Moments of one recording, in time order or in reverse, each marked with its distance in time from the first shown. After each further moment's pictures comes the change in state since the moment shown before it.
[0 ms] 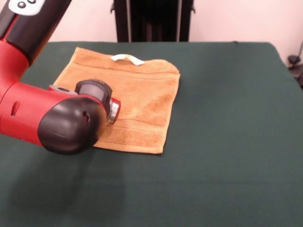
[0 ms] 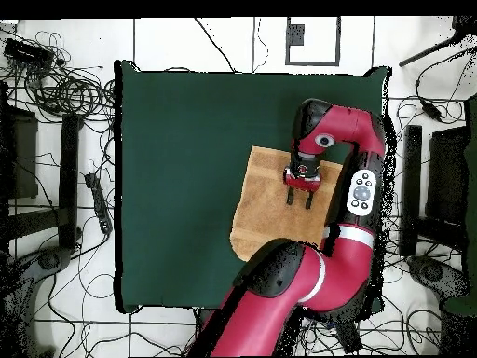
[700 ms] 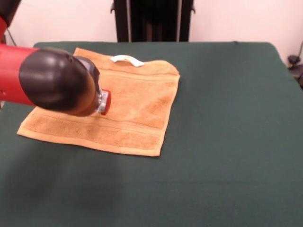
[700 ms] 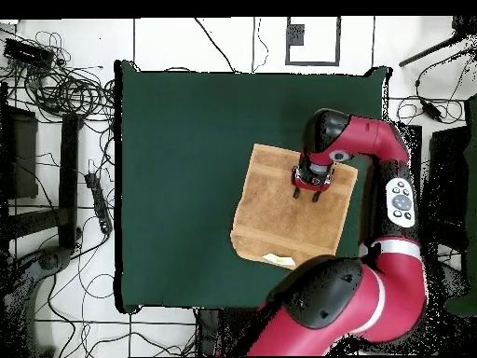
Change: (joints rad) arm -0.109 -0.259 -0.067 0.484 0.174 -0.506 0.000
